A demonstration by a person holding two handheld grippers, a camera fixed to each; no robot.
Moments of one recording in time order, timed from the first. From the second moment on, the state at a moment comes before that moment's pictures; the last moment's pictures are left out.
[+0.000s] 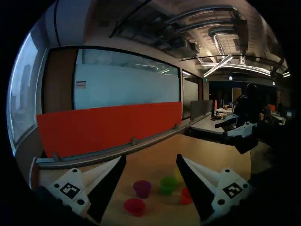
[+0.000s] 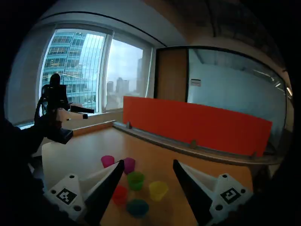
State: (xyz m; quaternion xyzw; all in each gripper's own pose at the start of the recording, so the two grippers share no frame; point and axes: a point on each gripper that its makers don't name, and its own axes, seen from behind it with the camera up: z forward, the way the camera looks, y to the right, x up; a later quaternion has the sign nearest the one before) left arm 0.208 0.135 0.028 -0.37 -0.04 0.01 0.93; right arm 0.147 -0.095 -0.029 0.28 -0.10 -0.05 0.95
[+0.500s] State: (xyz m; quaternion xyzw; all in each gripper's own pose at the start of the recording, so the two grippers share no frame) left arm 0.171 0.164 0.031 -0.40 -0.07 0.06 0.91; right arm 0.118 -0.092 -0.036 0.29 -0.14 -0.07 0.94
